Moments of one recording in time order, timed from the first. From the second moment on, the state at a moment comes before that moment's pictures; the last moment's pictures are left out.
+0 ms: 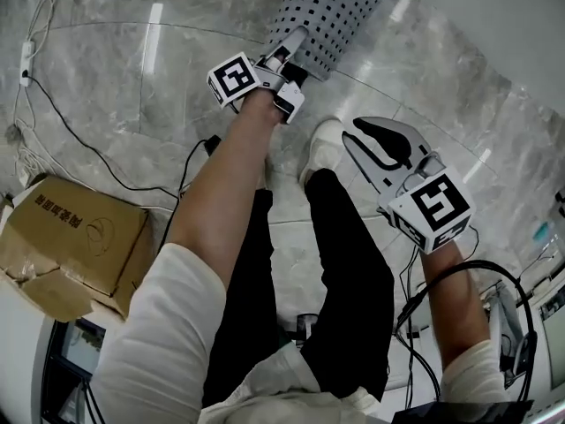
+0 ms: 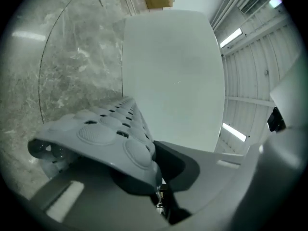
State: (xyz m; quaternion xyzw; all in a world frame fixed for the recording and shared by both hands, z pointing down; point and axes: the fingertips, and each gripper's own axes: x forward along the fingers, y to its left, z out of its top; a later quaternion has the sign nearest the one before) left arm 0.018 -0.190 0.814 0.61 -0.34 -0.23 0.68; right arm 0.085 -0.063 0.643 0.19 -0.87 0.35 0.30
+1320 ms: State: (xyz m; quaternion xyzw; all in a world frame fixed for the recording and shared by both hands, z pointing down) left arm -0.054 -0.106 0.367 0.64 -0.31 -0.23 0.66; right arm 0.052 -0.028 0.261 0.26 -0.88 0.30 0.27
